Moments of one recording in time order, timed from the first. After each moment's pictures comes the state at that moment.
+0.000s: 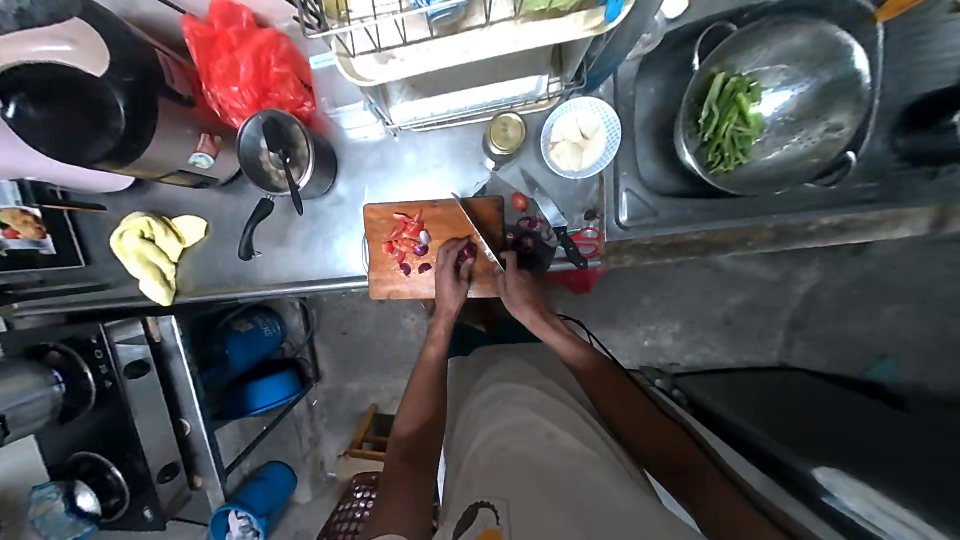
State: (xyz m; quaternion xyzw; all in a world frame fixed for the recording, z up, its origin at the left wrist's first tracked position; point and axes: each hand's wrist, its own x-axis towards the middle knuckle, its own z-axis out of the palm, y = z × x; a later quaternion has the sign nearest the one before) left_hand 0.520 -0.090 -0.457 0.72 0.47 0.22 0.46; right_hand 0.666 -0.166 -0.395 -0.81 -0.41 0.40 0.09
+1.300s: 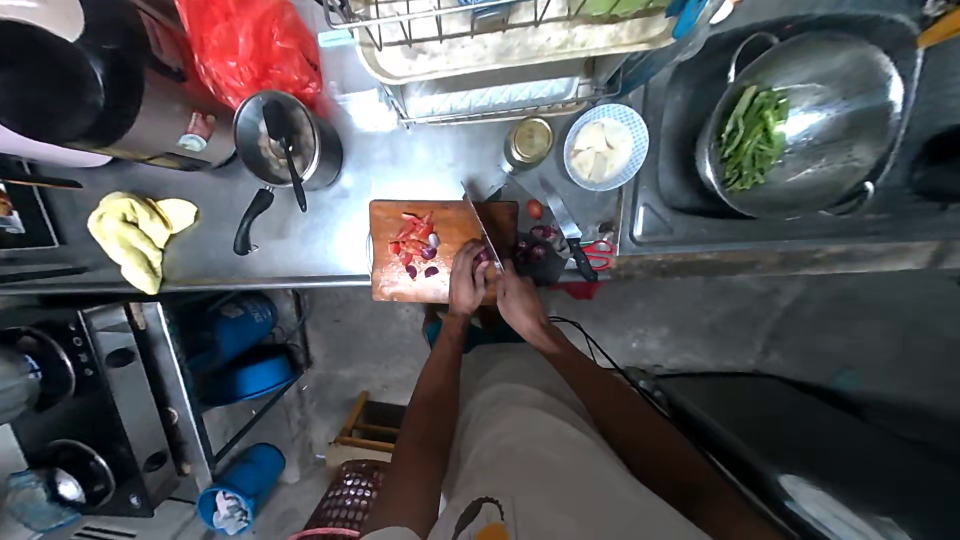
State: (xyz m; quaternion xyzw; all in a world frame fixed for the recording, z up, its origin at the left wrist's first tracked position) left_hand 0.533 -0.089 -0.498 0.74 0.45 0.26 0.42; right_hand 0.650 -0.131 -0.373 -0.81 -0.39 0.43 0.07
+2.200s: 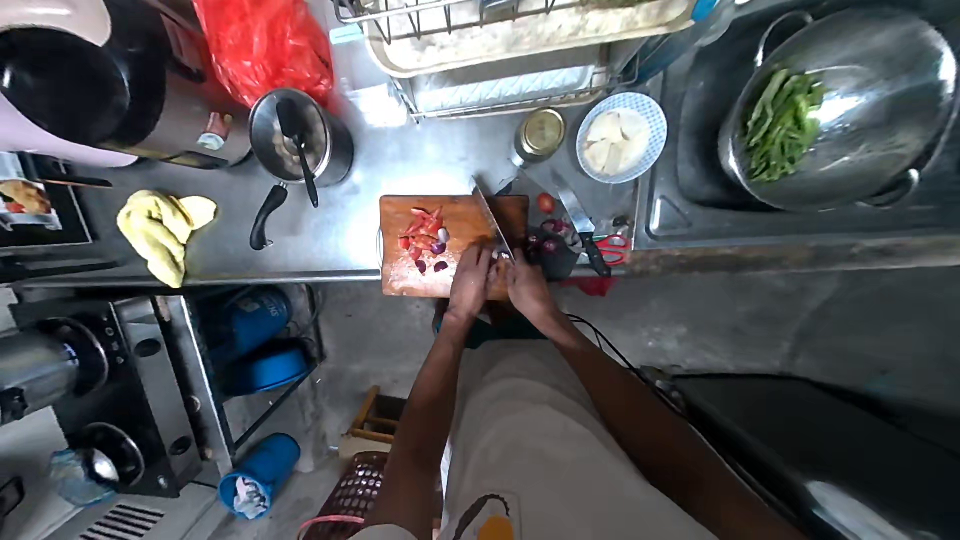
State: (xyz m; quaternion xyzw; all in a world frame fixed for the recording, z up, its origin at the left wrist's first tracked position) left_hand 0.525 -0.076 -0.456 0.84 0.42 0.08 0.33; right_hand 0.656 -0.127 -0.400 -0.82 -0.37 0.44 0.09
